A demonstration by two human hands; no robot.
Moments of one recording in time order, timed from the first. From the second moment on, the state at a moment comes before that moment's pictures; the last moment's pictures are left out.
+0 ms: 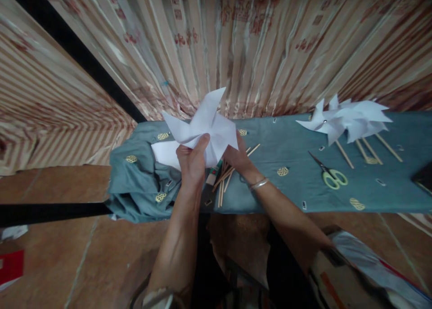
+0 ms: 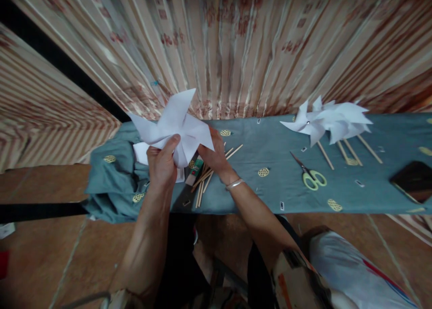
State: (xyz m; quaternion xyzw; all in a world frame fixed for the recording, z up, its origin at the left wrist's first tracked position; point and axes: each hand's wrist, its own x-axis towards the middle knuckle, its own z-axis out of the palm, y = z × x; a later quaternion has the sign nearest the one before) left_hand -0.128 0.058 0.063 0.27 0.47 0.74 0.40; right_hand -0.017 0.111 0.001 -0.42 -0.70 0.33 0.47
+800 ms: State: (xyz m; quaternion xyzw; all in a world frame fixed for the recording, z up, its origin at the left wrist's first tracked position) left_hand -0.048 0.060 0.037 0.36 0.46 0.65 0.49; right_hand 0.191 0.019 -0.030 -0.64 -0.67 0.04 0.37
